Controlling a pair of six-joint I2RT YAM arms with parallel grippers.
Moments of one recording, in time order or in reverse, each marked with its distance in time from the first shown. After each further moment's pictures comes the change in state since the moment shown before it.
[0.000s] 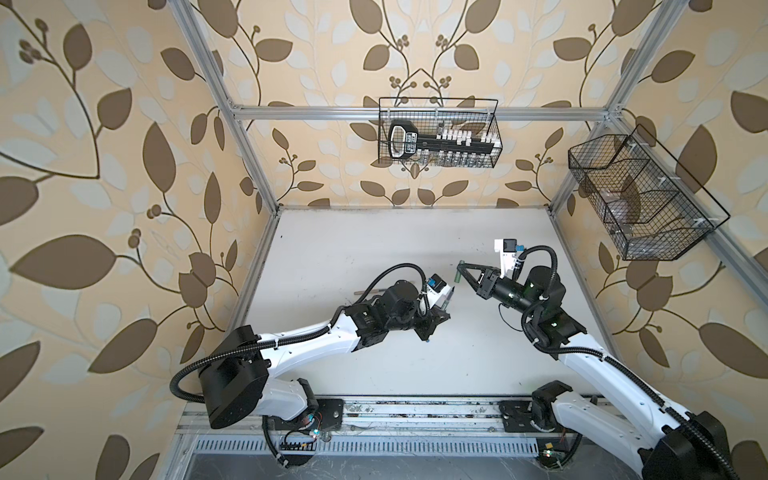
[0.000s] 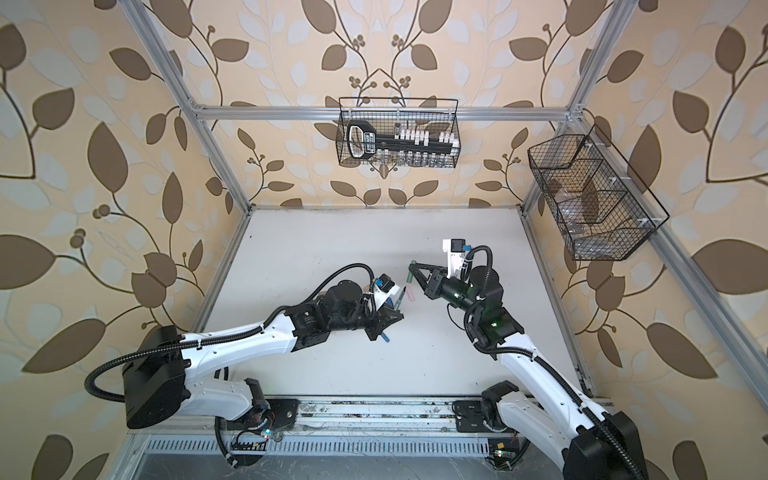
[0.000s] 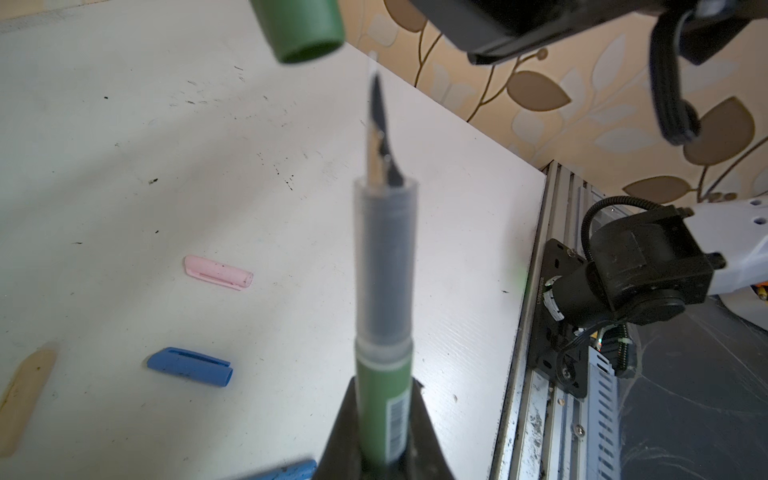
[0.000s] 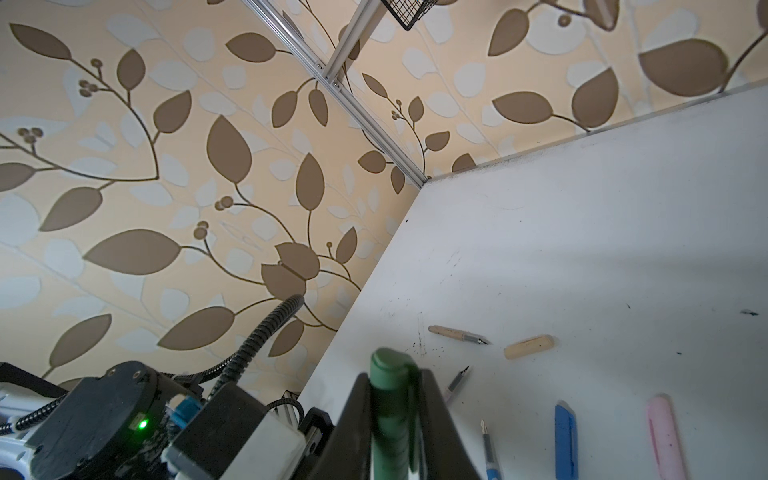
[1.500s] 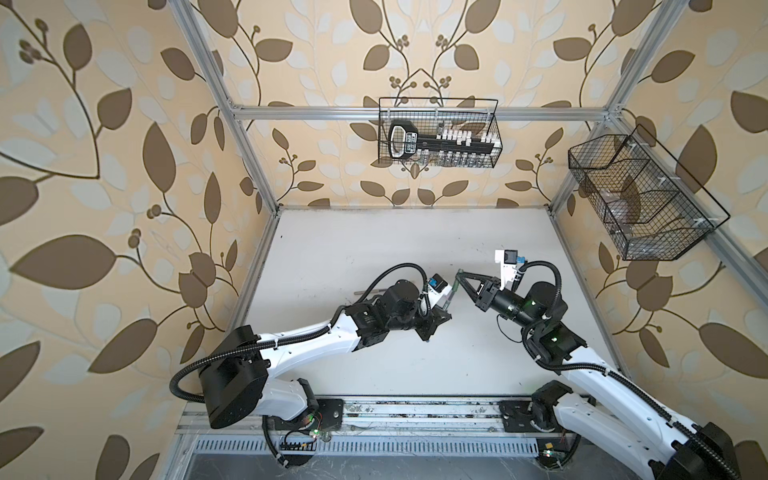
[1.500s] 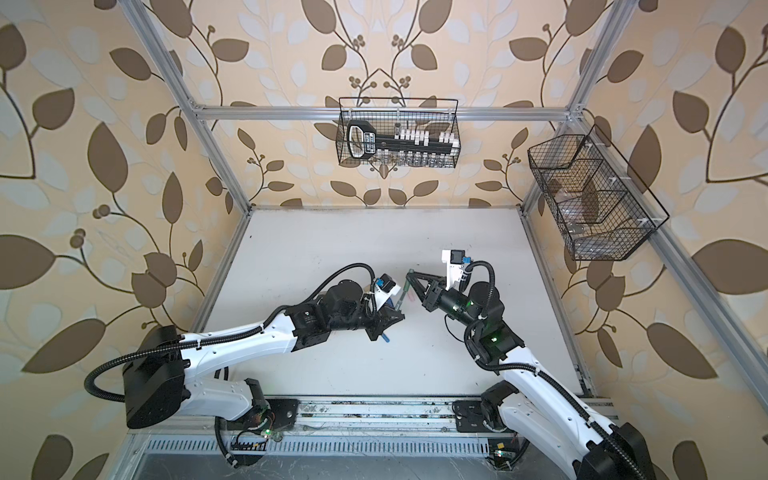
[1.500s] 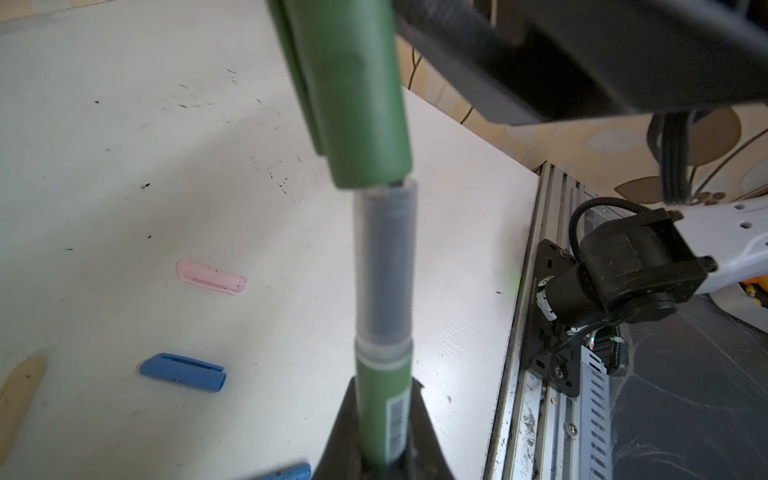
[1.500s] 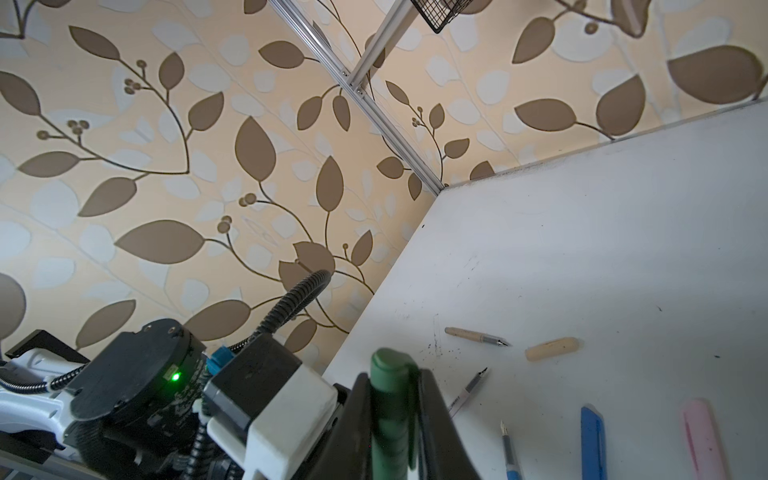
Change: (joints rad) left arm 0.000 0.000 0.012 -0.004 0.008 0.000; right arm 0.089 -0.102 -0.114 0.096 0.081 0.022
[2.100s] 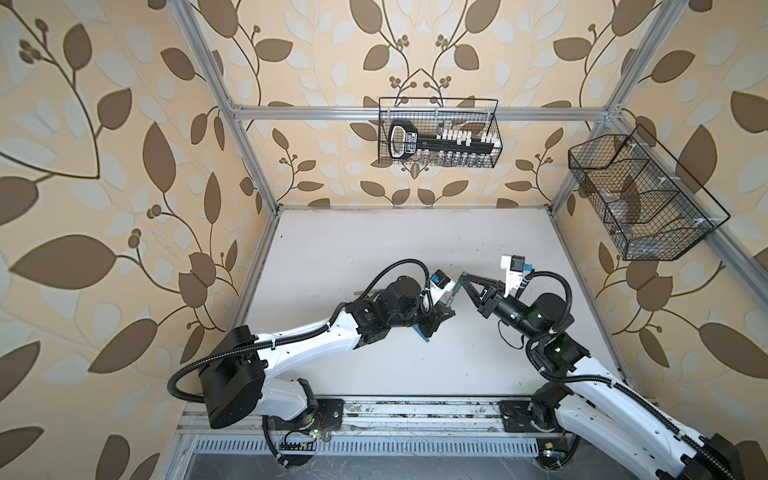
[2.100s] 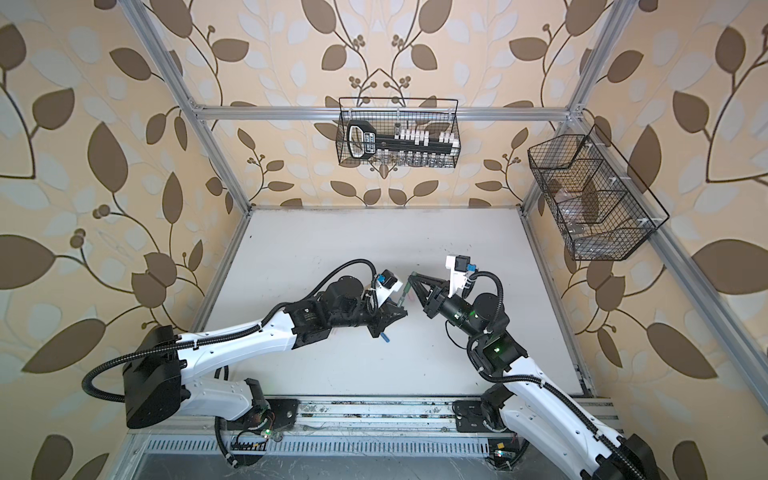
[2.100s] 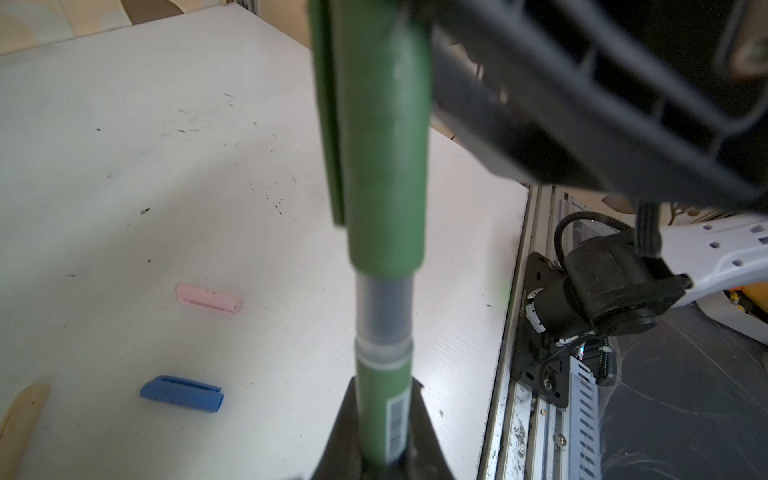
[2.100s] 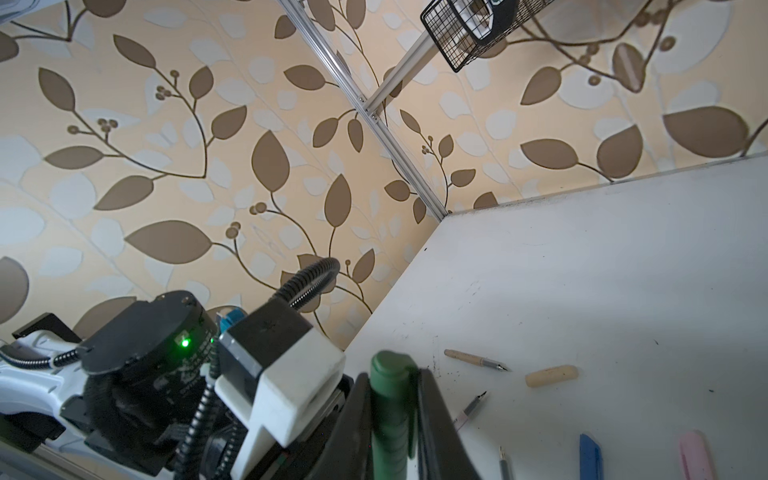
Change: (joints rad) left arm 0.000 0.000 0.060 -0.019 0.005 0.001; right arm 0.059 -0.082 -0.049 0.040 0.082 -0.068
